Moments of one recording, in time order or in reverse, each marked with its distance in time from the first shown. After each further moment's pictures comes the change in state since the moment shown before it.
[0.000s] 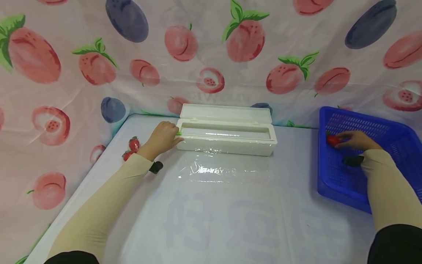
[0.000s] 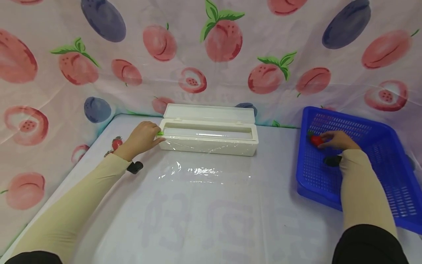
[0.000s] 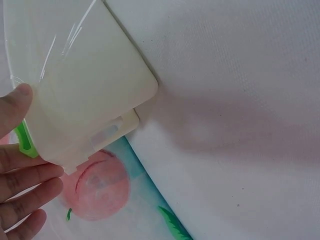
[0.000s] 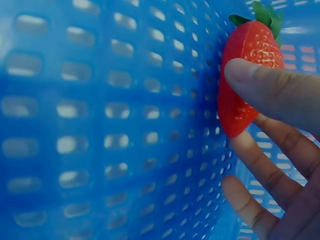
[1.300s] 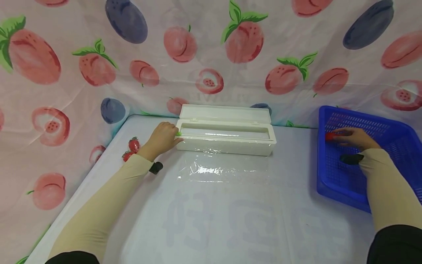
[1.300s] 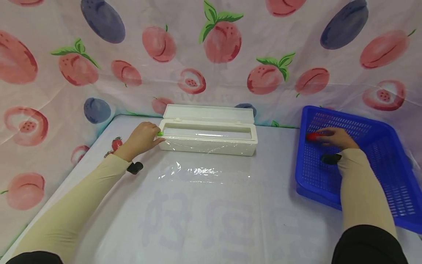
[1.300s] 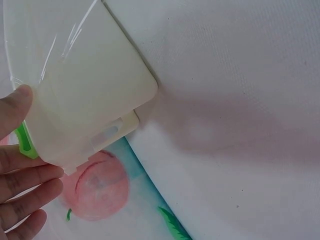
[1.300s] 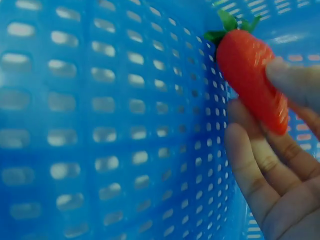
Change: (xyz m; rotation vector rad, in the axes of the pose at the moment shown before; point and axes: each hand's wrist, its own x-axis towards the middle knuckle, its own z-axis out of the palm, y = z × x) left_hand 0.001 0.000 0.000 -0.009 -0.009 -0.019; right_hand 0.005 -0.002 -0.003 0.400 0.022 -0.004
